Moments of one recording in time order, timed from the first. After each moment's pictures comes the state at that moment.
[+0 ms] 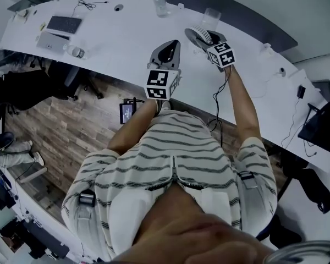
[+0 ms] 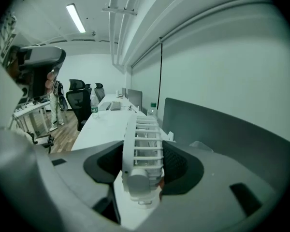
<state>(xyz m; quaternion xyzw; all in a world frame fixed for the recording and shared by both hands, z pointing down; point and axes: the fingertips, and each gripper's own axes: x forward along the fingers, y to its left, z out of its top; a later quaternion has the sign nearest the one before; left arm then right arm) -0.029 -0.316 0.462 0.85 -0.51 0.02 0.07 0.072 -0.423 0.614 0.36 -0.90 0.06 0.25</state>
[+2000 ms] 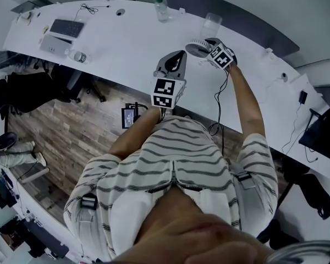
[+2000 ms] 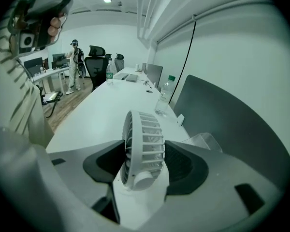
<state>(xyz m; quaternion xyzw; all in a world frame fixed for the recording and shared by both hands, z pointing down) -0.001 -0.313 0.479 0.86 -0.49 0.06 0.07 0.082 -0.432 0.698 0.24 -0.88 0.00 0.41</state>
